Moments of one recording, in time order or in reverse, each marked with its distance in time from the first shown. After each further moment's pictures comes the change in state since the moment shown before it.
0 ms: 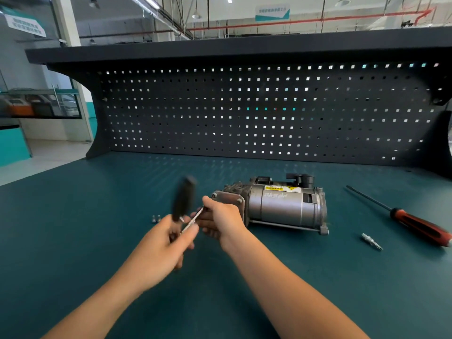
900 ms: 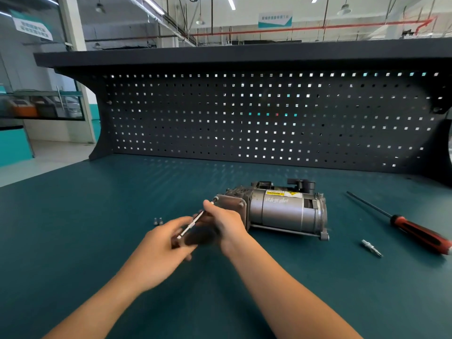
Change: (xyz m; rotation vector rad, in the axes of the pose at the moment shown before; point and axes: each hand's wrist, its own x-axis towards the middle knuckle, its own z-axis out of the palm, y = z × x) left_hand 0.004 -0.006 -0.003 0.049 -0.040 0.052; right_hand 0.002 0.004 0.000 0.057 0.005 0.025
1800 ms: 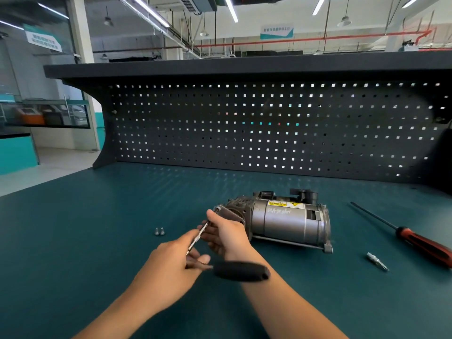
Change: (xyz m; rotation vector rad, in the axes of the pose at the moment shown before) left_hand 0.000 0.003 0.011 0.299 0.029 0.131; right_hand 0.007 0.002 -0.007 -0.005 -0.004 -0.024
